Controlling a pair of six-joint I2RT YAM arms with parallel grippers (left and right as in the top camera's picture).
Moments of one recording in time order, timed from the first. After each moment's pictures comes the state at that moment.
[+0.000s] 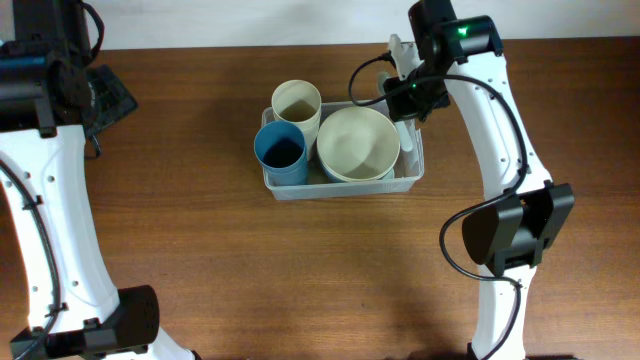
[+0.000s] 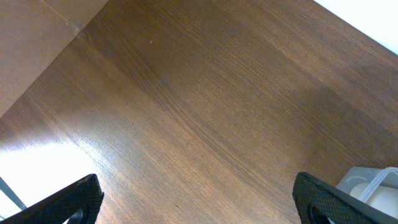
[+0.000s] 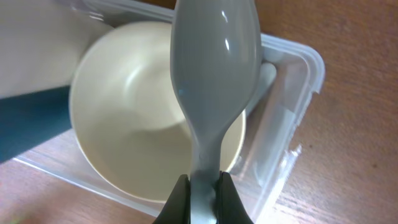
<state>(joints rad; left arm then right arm) 0.09 1.81 2.39 -1.69 -0.39 -0.52 0.20 2.23 2.36 -1.47 -0.21 -0.07</state>
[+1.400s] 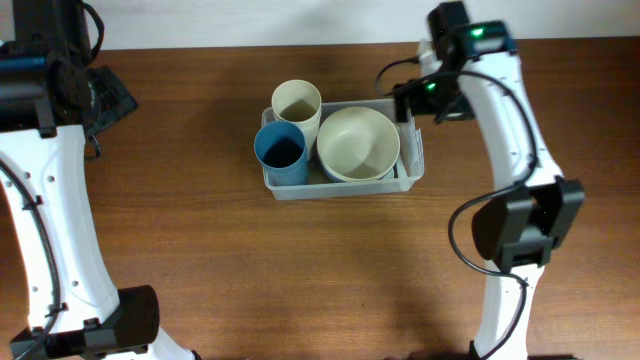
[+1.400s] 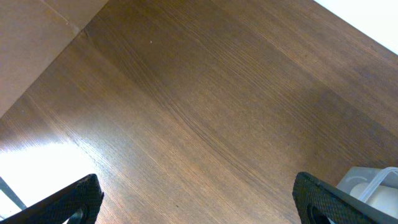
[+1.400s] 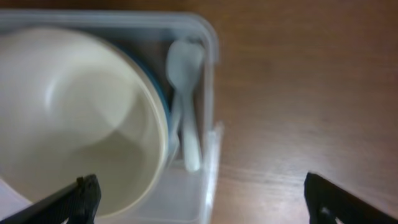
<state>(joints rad) 0.09 1.81 2.39 -1.69 -0.39 -0.52 0.11 2.23 2.33 -1.48 -0.08 0.08</state>
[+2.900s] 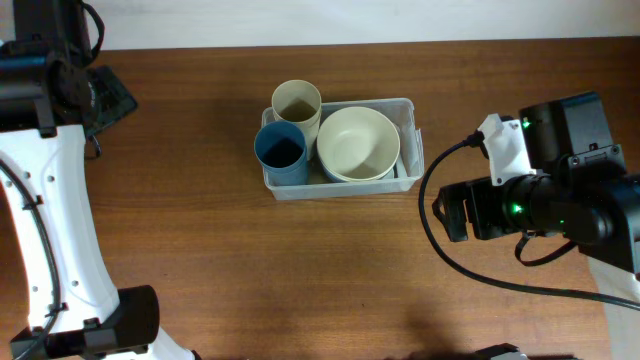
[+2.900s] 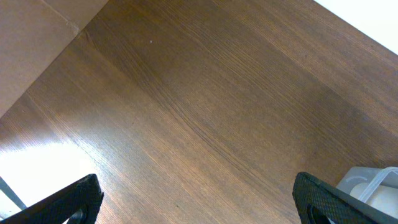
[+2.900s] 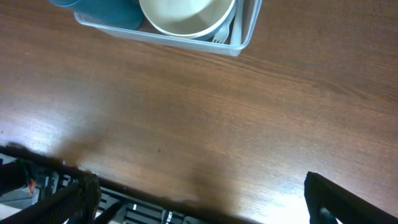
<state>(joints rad) 0.09 1.81 2.39 -1.69 -0.39 -0.52 0.24 1.33 1.89 -1.69 -0.13 0.05</state>
